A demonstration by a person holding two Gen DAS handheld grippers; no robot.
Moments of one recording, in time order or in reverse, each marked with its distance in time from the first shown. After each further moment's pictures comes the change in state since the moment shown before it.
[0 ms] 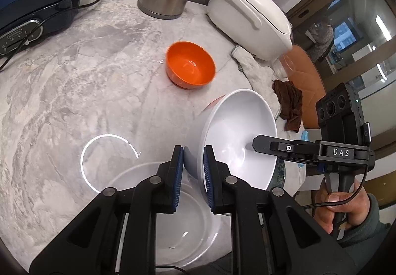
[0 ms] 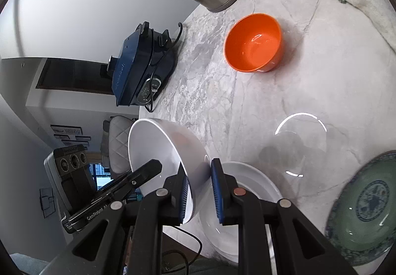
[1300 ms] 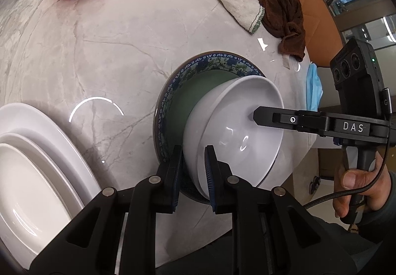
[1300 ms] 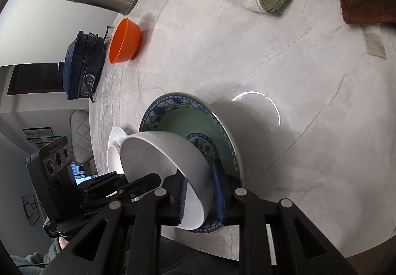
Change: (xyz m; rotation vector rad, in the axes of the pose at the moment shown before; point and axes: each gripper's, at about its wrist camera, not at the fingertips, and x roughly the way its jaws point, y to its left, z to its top) left arm 0.198 -0.151 -0.097 0.093 0.297 0.036; right arm -0.095 -0.182 -0.045 0.092 0.069 -0.197
